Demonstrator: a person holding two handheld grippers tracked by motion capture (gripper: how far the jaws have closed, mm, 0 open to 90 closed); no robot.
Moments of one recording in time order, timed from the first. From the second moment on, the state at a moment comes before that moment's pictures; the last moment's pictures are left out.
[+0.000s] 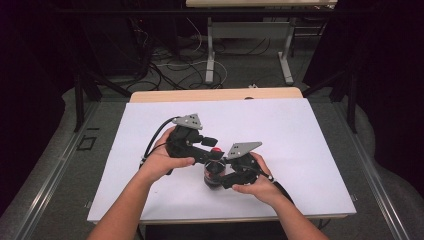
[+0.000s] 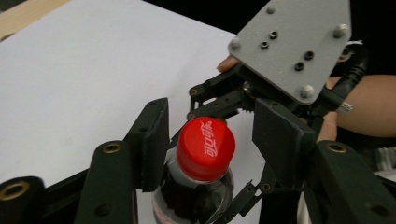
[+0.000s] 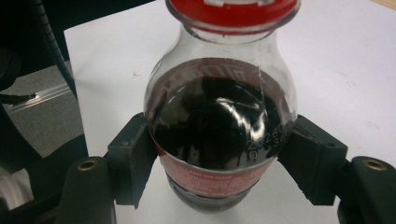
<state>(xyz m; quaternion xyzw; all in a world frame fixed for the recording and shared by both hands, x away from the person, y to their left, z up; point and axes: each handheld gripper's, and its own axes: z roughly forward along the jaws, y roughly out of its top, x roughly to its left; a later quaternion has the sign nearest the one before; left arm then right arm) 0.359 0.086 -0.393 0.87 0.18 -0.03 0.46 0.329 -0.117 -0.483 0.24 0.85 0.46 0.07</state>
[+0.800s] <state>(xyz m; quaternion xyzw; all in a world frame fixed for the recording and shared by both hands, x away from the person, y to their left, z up) 0.357 0.078 -0.404 0.88 0.17 -0.01 0.44 0.325 -0.112 -0.484 0.22 0.86 0.45 0.07</state>
